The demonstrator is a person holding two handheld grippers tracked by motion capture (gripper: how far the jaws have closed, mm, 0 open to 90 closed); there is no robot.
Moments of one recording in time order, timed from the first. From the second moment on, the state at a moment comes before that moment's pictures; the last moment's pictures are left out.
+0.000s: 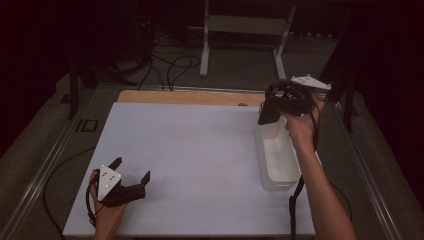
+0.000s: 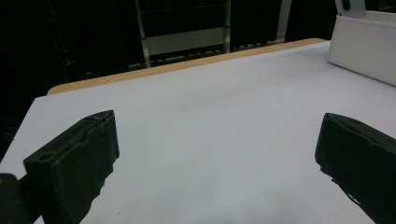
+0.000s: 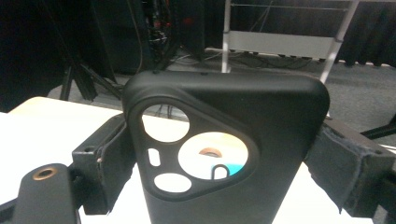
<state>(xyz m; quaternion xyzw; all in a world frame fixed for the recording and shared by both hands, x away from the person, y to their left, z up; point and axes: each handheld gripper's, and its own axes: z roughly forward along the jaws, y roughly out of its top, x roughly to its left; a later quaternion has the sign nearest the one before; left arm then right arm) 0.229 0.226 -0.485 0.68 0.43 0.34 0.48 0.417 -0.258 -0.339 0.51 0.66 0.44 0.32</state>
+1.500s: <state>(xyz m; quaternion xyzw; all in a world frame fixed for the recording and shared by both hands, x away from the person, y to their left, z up) 0.229 0.226 -0.484 0.68 0.43 0.34 0.48 0.452 -0.265 -0.391 0.57 0.66 0.38 0.31</state>
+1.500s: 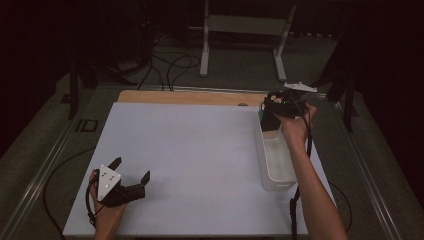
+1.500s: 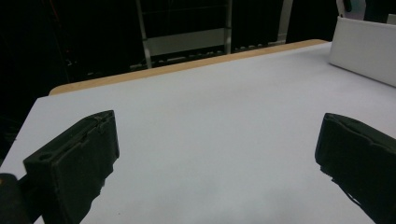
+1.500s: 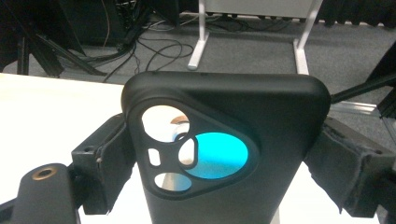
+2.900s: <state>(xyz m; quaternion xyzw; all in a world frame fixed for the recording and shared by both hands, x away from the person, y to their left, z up) 0.228 0.225 -0.485 0.68 0.43 0.34 0.48 0.467 -0.255 -0.431 0.59 0.67 0.33 0.30</state>
